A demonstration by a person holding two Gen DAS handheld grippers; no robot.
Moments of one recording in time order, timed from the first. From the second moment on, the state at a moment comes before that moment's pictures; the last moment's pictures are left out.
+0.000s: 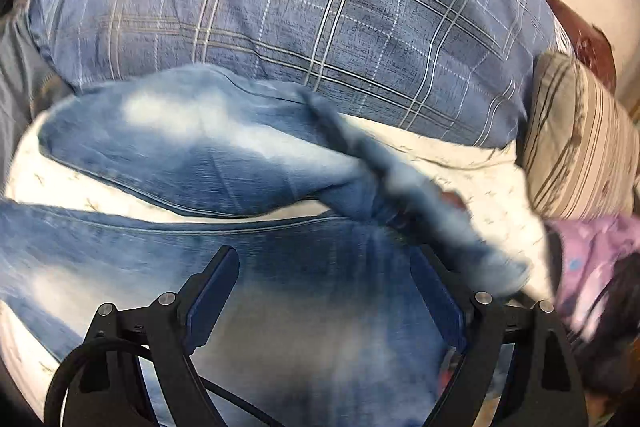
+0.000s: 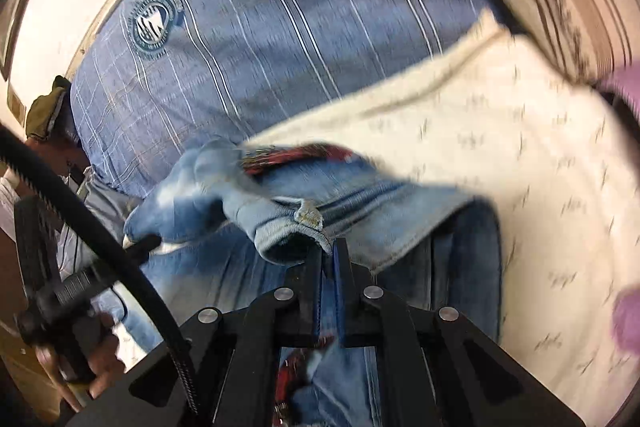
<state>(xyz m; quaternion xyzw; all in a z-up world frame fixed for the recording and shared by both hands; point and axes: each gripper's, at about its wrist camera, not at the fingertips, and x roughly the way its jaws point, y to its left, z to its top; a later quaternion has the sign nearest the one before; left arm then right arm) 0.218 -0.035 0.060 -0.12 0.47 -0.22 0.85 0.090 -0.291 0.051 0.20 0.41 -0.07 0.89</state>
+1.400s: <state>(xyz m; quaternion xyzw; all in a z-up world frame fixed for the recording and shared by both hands) 0.131 0.005 0.000 -0.16 0.55 -0.16 0.81 -0.037 -0.346 0.069 0.34 0.35 -0.14 0.87</state>
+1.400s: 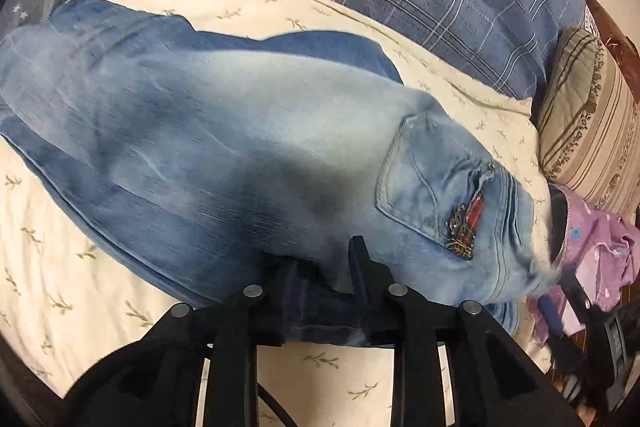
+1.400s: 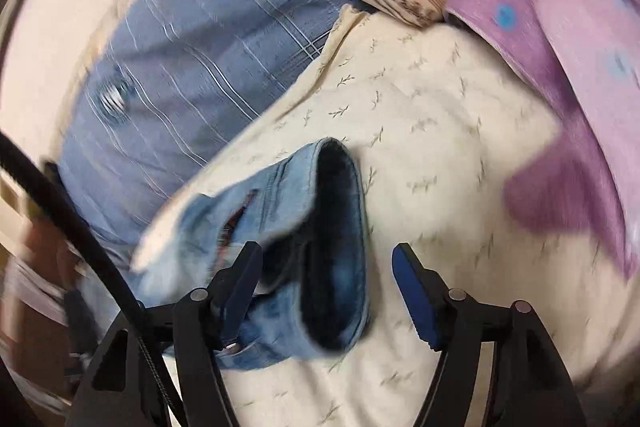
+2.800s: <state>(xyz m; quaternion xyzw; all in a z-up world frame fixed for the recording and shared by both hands) 0.128 0.183 0.027 -0.21 0.49 0.00 0.84 0.054 -0.108 0.088 0.12 0.38 0.08 0.91</state>
